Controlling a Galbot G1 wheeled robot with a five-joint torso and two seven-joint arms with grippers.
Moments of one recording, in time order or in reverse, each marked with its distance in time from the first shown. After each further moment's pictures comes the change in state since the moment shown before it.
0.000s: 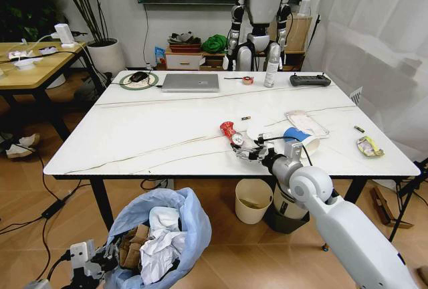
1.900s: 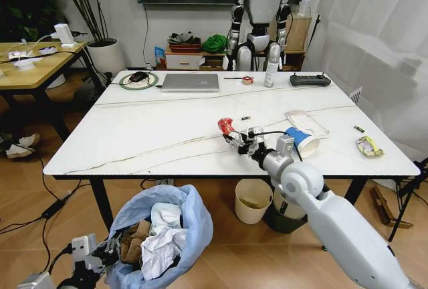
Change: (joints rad) left arm -0.021 0.062 -0.007 -0.012 -0.059 0.014 -0.015; right arm 0.042 -0.041 -0.055 0.129 0.137 0.083 -0.049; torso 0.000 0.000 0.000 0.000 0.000
